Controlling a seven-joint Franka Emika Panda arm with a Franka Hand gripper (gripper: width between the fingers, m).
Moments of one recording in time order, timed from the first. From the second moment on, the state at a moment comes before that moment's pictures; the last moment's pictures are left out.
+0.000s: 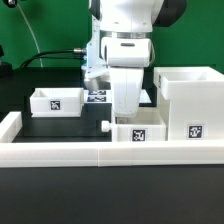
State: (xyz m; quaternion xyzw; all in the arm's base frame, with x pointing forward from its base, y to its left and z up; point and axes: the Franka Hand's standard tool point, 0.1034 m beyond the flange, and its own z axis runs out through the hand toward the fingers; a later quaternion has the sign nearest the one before) arm 0.535 -0.009 0.014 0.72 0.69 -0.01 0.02
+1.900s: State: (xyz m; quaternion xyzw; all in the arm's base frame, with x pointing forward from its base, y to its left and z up) arm 0.533 -0.003 0.019 0.74 0.68 -0.01 0.02
